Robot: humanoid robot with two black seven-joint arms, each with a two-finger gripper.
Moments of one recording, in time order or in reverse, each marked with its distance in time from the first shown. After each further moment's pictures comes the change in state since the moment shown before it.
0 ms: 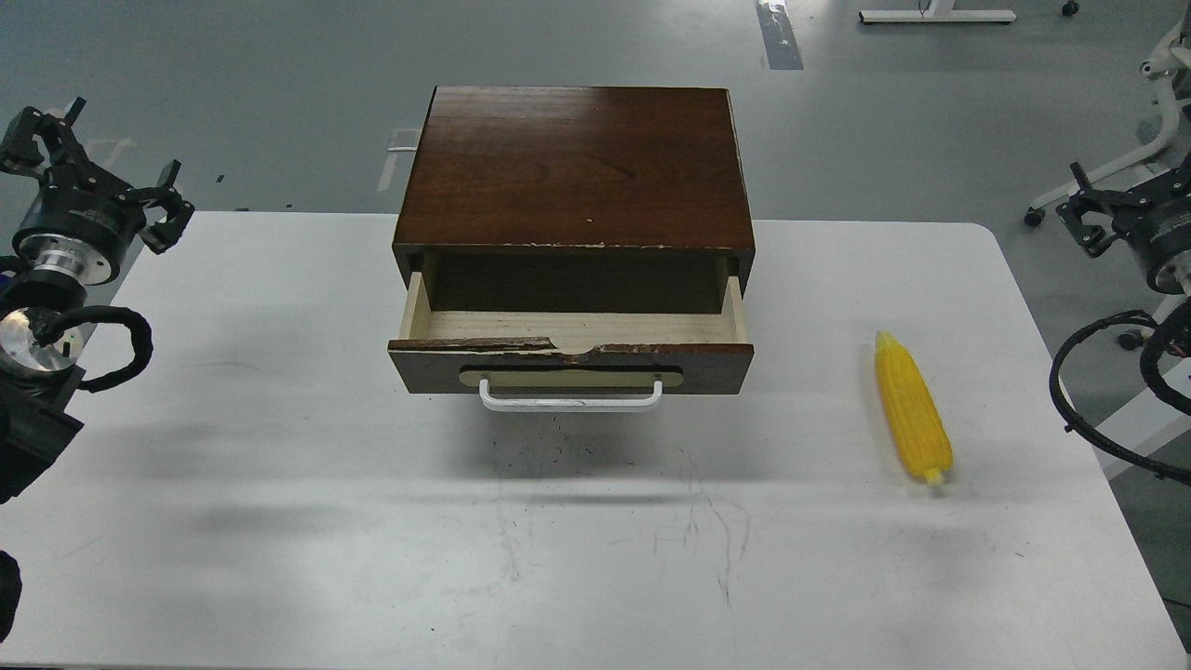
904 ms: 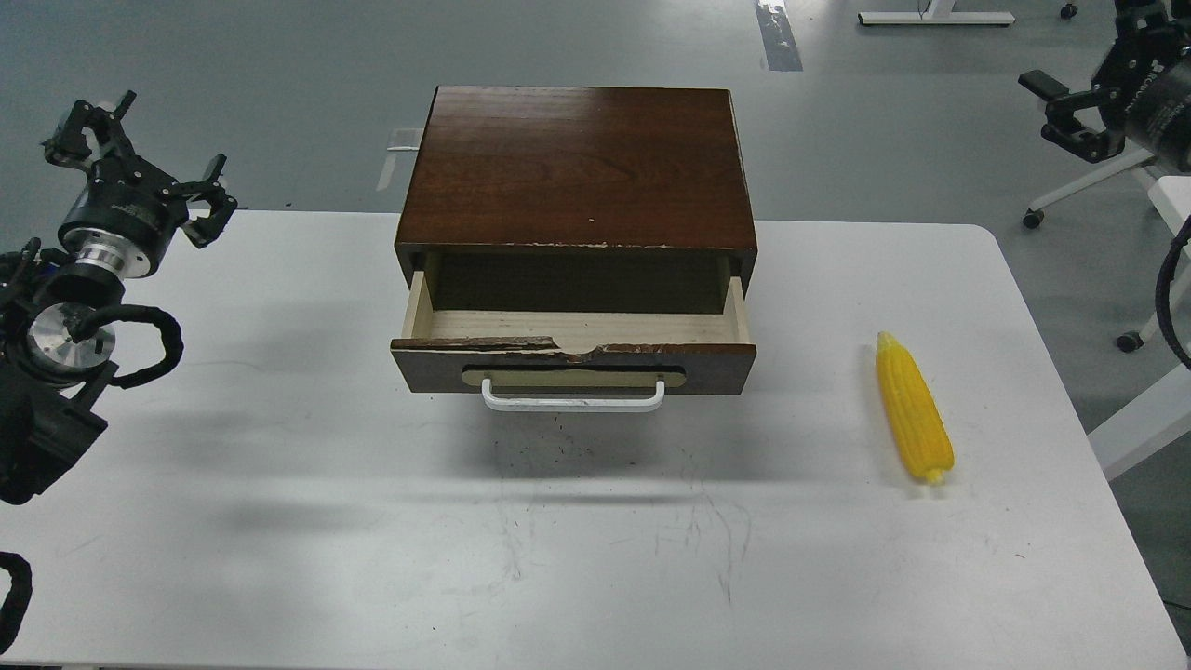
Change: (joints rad) left arm 0.022 -0.005 0.000 -0.123 0.001 0.000 0.005; right arm 0.282 -0.284 -0.238 0.432 -0.677 0.000 -0.021
